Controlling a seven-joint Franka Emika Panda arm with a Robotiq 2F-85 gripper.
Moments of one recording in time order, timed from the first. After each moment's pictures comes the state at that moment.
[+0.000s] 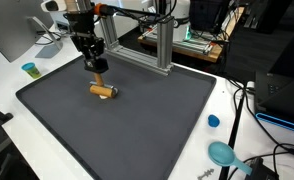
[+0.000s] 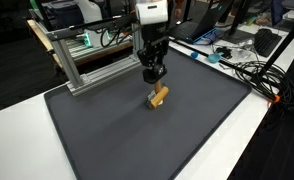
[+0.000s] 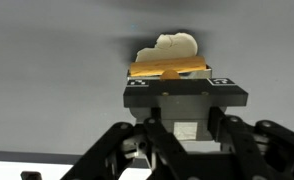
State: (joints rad) arm -0.12 0.33 -0.01 -1.95 0.09 2.43 -0.31
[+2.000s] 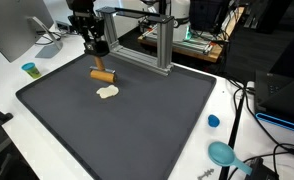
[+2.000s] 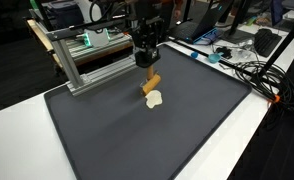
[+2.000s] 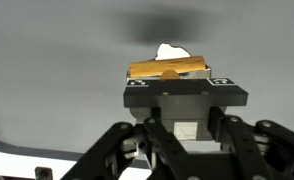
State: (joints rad) arm -0.11 0.21 -0.02 -1.95 0.01 2.25 -0.28
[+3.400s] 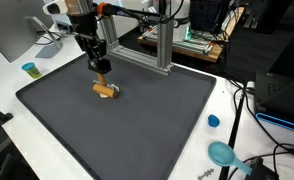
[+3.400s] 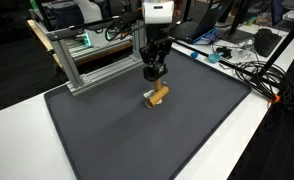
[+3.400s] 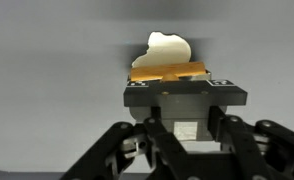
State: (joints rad) arm -0.08 0.35 -0.02 -1.91 0.01 2.34 -0.13
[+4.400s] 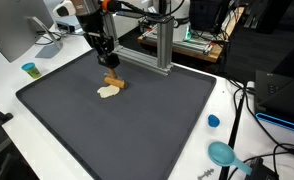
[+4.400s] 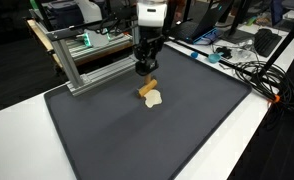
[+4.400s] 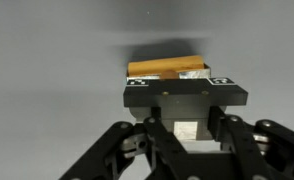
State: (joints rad) arm -0.08 0.30 -0.02 -1.95 0.02 2.22 -0.13
